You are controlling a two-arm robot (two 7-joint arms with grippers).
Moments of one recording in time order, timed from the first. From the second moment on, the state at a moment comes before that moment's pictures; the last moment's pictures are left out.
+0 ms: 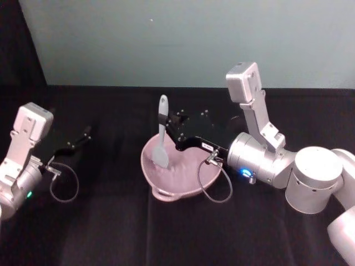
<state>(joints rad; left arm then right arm) -0.20 0.60 0.45 -1.41 -0.25 -0.12 0.03 0.36 0.35 -0.54 -1.54 0.37 0.14 0.44</state>
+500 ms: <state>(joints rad) -0.20 0.60 0.45 -1.41 -0.25 -0.12 0.03 0.41 0.33 -0.48 -1.44 0.35 0.14 0.40</state>
